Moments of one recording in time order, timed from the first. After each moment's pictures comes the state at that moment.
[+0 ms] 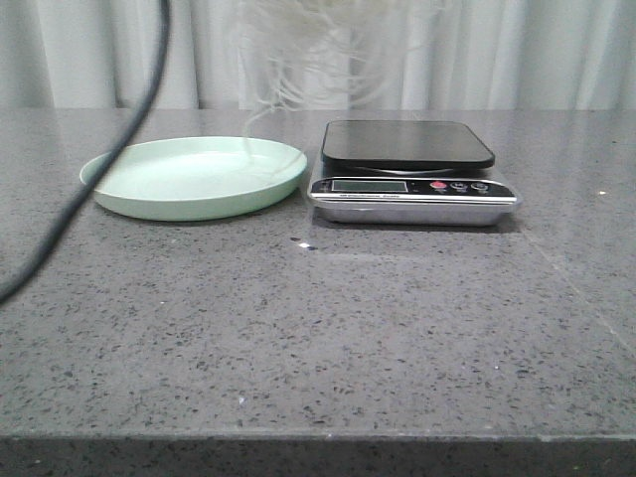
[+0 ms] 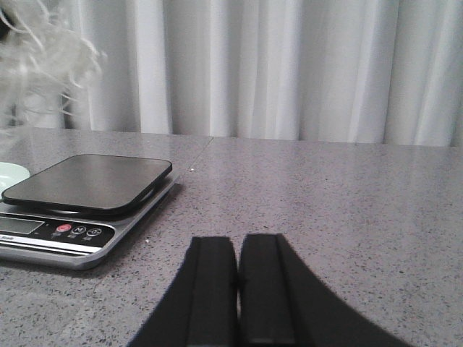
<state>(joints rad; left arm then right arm) -0.60 1.85 -1.96 -0.07 0.90 0.09 0.11 -0.01 0.03 0.10 -0.04 -0.05</state>
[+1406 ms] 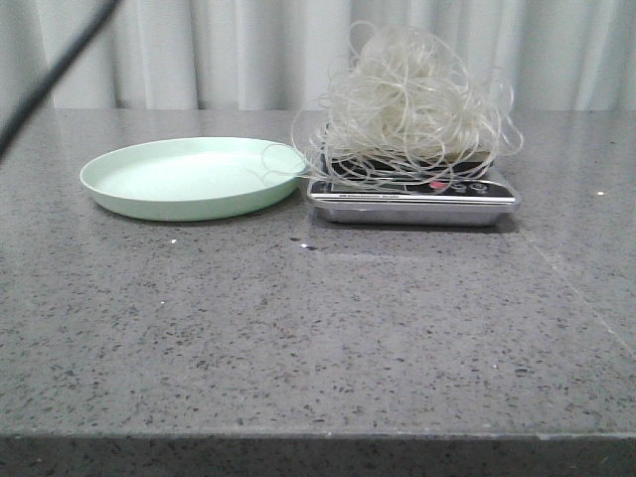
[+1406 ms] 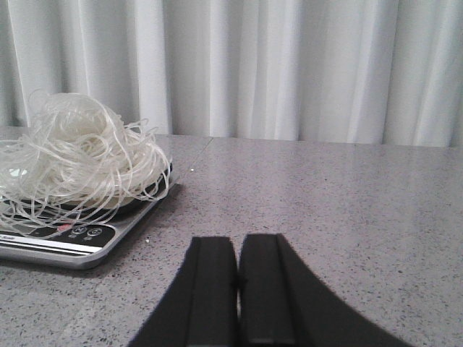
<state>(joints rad) -0.66 1.70 -1.97 0.04 0.93 0.09 0.11 -0.01 0.03 0.10 -0.04 -0.05</state>
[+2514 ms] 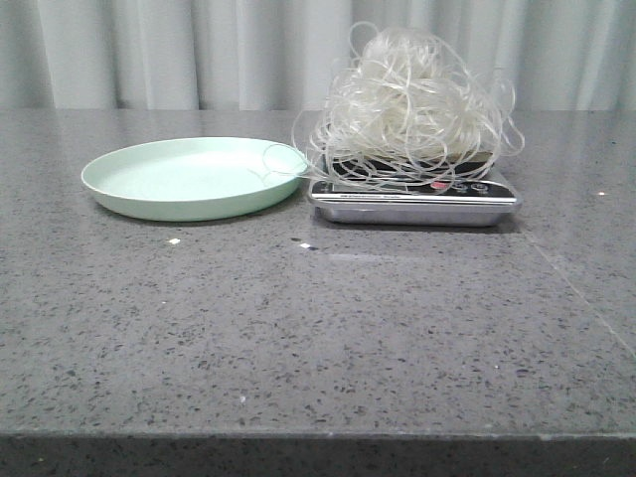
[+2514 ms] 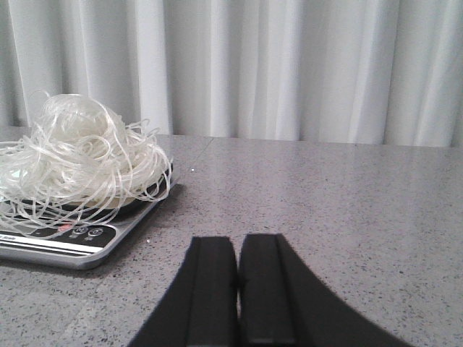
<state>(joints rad) -0.66 0.18 -0.44 -0.02 0.41 0.09 0.11 -0.01 0.03 0.10 -0.04 -0.05</state>
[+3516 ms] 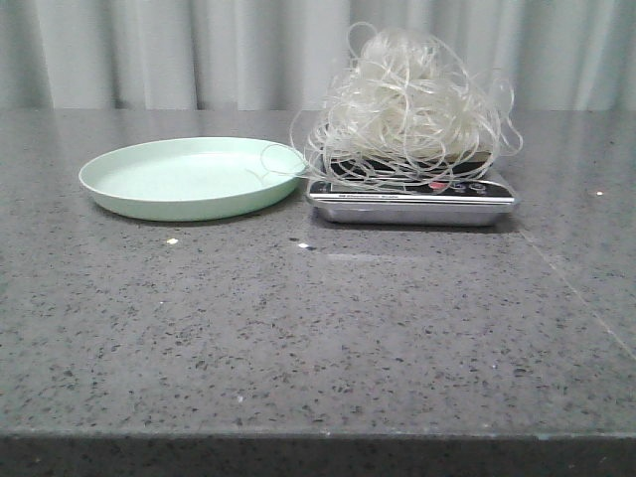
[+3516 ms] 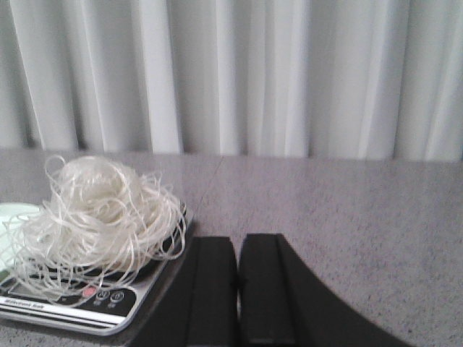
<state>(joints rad) -0.66 0.01 -0.35 -0.04 0.44 0.09 0.11 0.31 -0.34 0.15 0.13 -0.05</state>
